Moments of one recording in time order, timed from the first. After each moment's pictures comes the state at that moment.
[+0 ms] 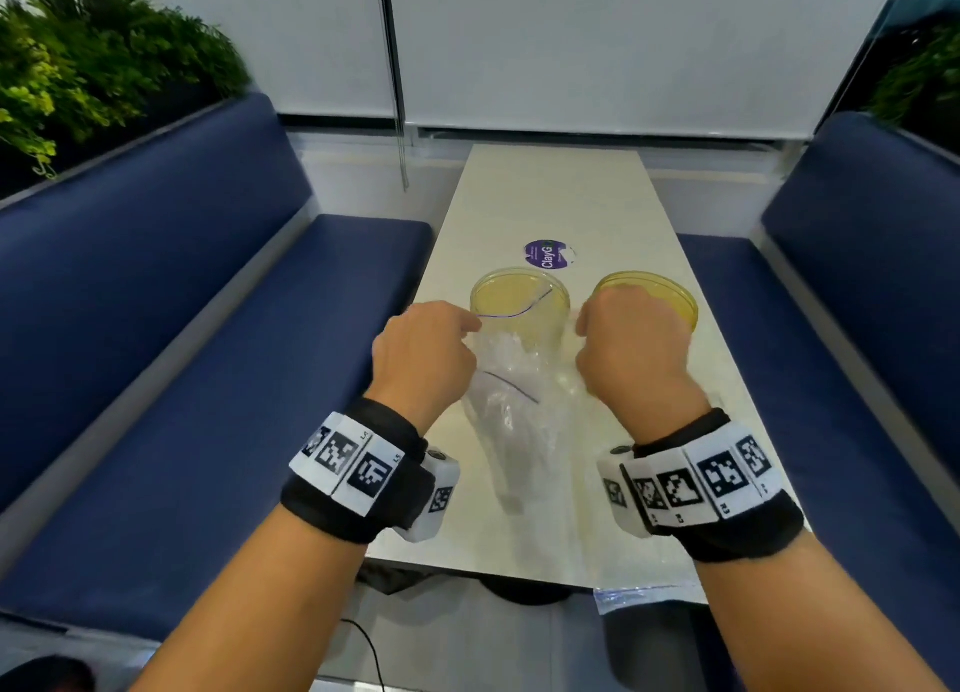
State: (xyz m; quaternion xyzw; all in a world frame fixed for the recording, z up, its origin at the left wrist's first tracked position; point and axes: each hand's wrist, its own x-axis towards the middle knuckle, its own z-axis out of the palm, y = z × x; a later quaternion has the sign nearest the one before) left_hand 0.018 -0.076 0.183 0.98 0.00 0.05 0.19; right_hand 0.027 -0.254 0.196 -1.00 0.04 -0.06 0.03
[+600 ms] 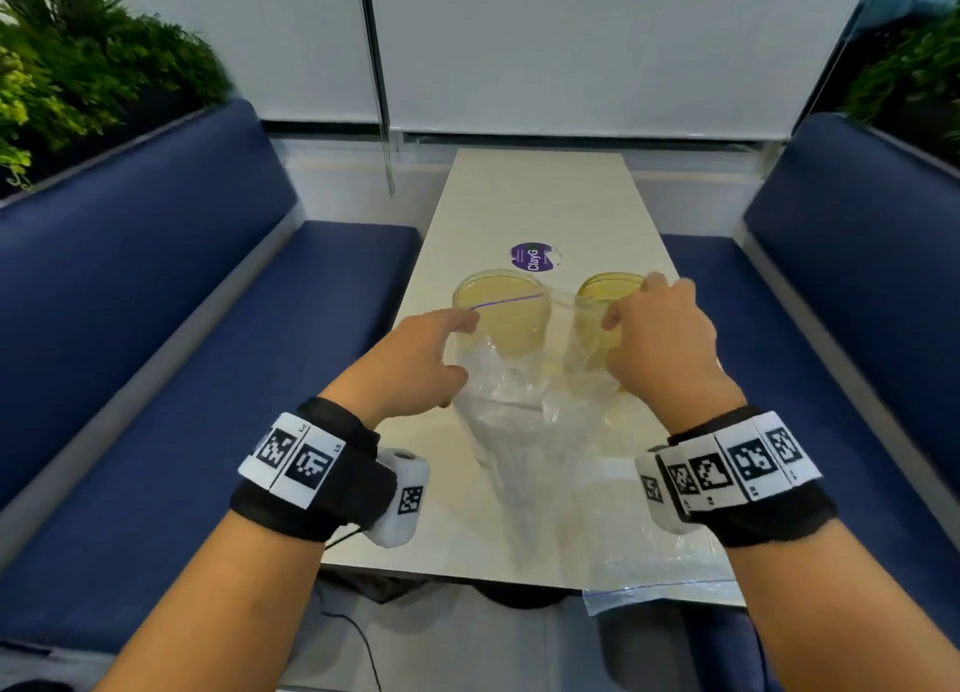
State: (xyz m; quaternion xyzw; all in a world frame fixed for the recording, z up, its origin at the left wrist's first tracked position) left_hand 0.027 -0.060 0.180 0.93 -0.12 -0.09 0.32; right_hand 0.033 -0.301 0.190 -1.00 0.04 -0.05 0.00
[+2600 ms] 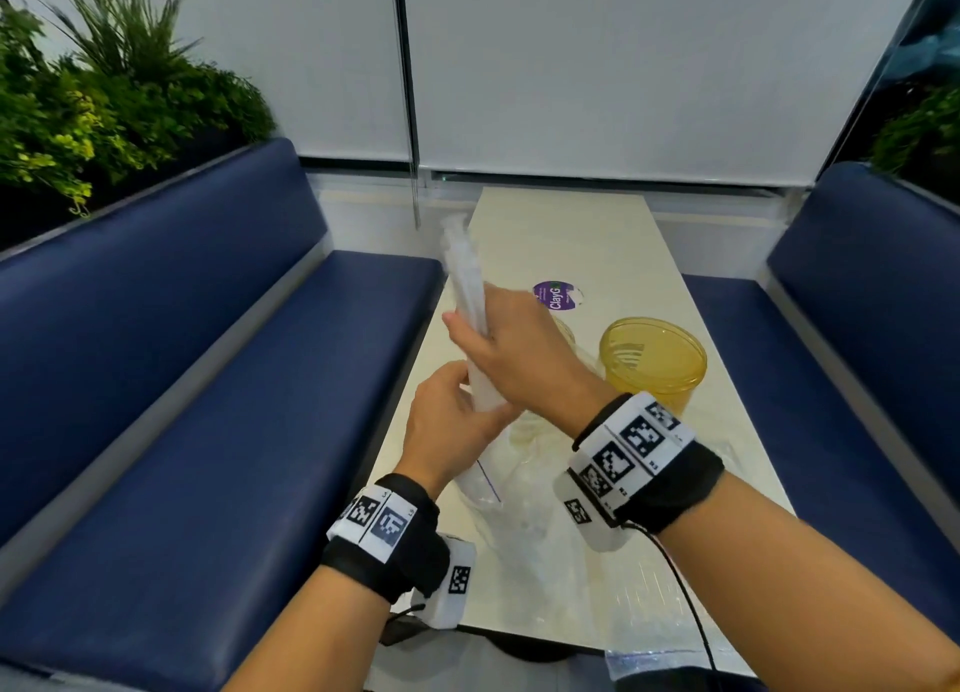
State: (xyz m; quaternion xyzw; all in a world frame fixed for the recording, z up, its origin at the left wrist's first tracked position) left_hand 0.038 -0.077 0.119 0.85 0.00 0.10 0.52; right_hand 0.062 -0.183 0.204 -0.89 -0.25 -0.14 0.34
